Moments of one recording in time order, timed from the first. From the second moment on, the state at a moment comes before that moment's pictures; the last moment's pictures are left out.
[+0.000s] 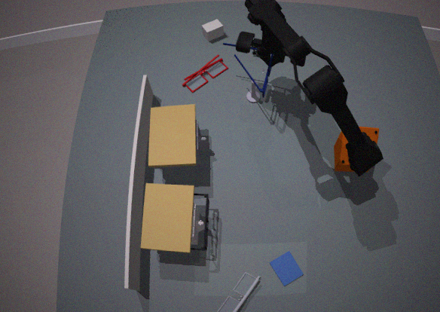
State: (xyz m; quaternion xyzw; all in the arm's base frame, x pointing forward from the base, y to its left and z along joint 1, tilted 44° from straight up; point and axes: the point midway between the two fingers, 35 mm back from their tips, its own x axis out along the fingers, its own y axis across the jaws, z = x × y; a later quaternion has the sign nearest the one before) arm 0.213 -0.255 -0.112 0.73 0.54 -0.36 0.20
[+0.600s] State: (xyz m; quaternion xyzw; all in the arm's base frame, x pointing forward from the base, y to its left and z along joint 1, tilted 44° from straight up) arm 0.217 -0.220 -0.151 0.73 0.55 -0.36 0.19
